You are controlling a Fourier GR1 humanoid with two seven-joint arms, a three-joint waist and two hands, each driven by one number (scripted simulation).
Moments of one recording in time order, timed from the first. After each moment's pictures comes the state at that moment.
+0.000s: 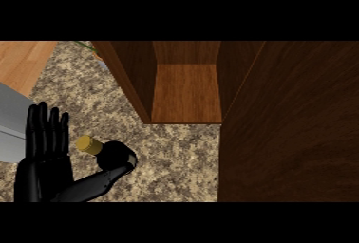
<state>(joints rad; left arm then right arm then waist) 0.13 0.03 -0.23 -2.07 -0.04 0.55 0.13 0.07 -0.09 -0.02 -2.38 -0.26 0.21 0.41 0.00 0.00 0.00</state>
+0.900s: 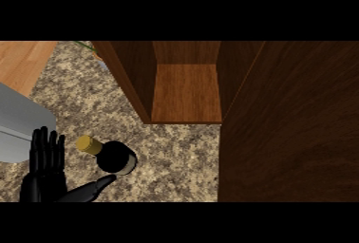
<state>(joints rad) 0.29 0.04 -0.07 -1.86 0.14 0.36 -0.14 0.08 -0.08 -0.02 -2.38 -0.26 0.23 0.41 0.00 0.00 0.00</state>
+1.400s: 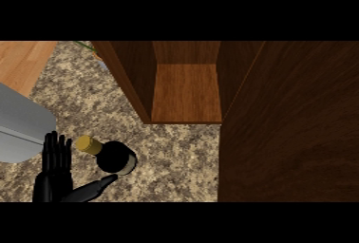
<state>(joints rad) 0.25 0.03 -0.01 -1.65 0.19 0.27 -0.28 0.06 -0.07 -0.02 -2.36 -0.25 0.23 0.41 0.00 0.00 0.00</state>
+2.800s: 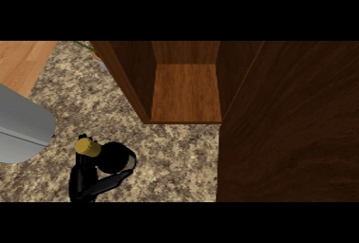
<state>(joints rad) 0.02 0.01 0.09 -1.03 0.28 0.13 -0.61 0.06 -0.07 -0.03 -2.38 -0.24 0.23 0.44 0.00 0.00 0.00</state>
